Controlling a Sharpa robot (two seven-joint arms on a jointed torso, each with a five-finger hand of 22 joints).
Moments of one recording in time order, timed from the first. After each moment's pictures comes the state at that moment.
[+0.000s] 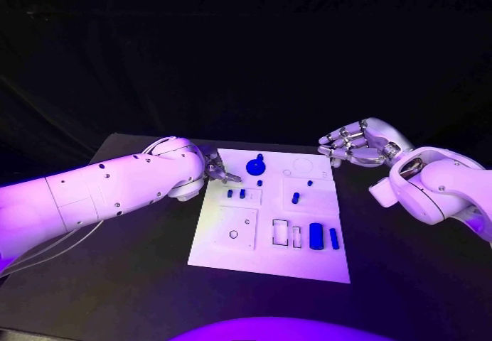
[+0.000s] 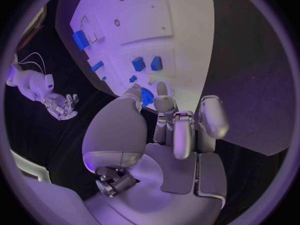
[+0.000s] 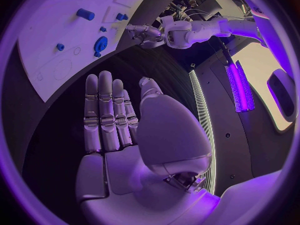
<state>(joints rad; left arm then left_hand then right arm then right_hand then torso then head) 1.22 -0.69 0.01 1.37 -1.19 -0.07 -0.65 1.10 -0.11 0.04 0.29 0.17 1.02 0.04 0.49 0.52 1.27 -0.03 1.03 0.70 1.47 -0.09 1.51 1.31 0.09 1.28 0.03 1.35 1.12 1.31 -0.97 -0.12 1.63 -0.75 -0.43 0.11 1.40 -0.06 -0.08 0.28 0.50 0.98 0.17 0.15 0.14 1.05 0.10 0.50 0.40 1.19 0.04 0.47 0.60 0.18 0.97 0.16 0.34 0.68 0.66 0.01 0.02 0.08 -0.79</state>
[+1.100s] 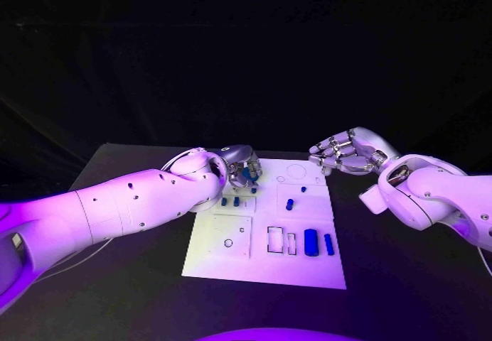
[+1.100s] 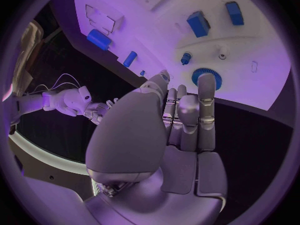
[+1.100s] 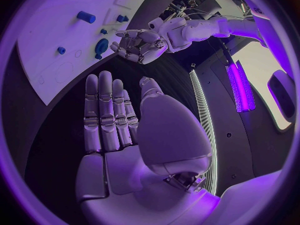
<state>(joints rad) 1.19 -0.55 -0.02 1.28 -1.42 -0.21 -0.19 1.55 -0.20 0.25 0.24 0.17 0.94 0.12 0.22 0.21 0.94 0.09 0.42 0.15 1.41 0.01 1.18 0.94 0.16 1.17 0.10 1.06 0.77 1.30 -0.96 -0.12 1.62 -0.74 -0.43 0.11 1.39 -0.06 -0.08 0.28 0.51 0.98 0.17 0.15 0.14 1.05 0.10 0.50 0.39 1.19 0.04 0.47 0.60 0.18 0.97 0.16 0.33 0.68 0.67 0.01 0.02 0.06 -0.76</state>
